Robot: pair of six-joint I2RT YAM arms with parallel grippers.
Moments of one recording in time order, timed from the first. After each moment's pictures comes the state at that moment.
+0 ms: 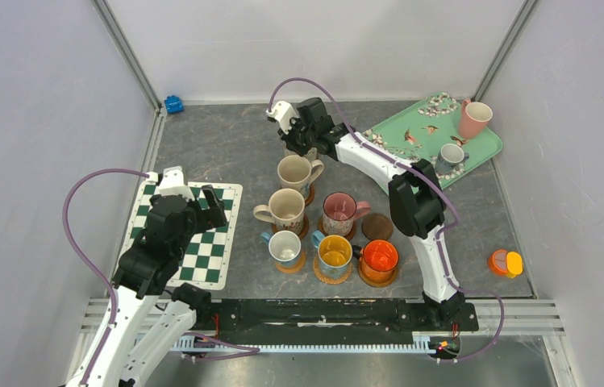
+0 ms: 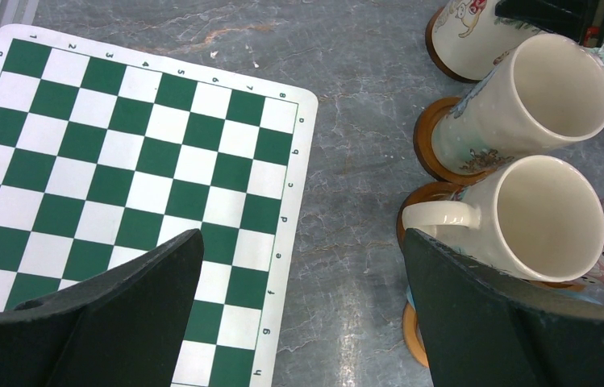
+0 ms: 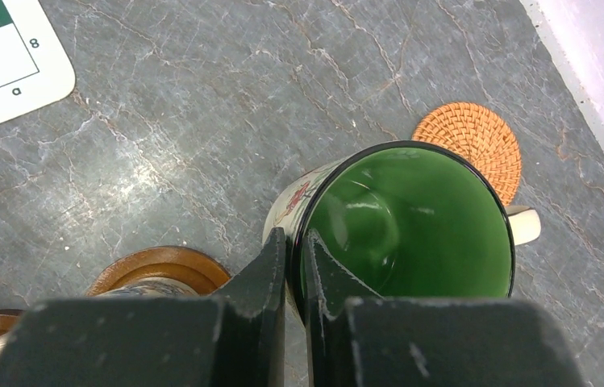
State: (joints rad) left arm -0.37 0.54 0.80 -0.75 -0.34 -0.37; right arm 0.64 2.21 1.90 -0.31 -0.21 -0.39
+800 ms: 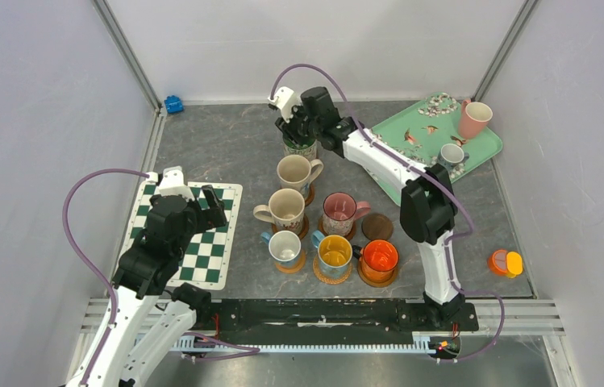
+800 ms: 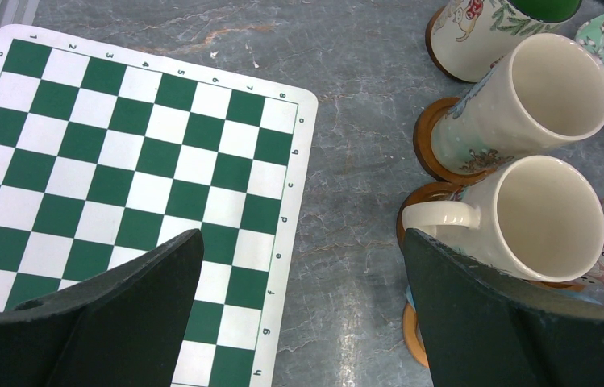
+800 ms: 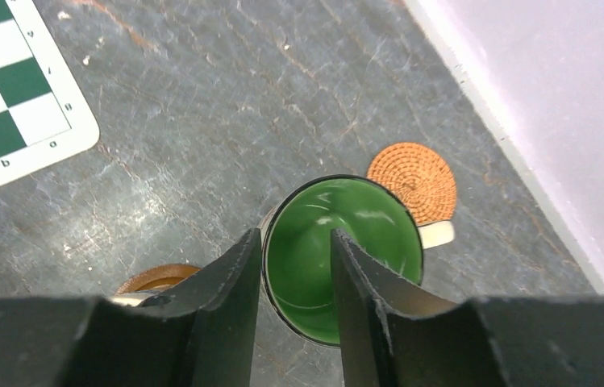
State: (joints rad) left arm -0.37 0.54 0.80 -0.75 -0.34 -0.37; right arm 0.64 2.12 1.89 -0.29 -0.19 -0.38
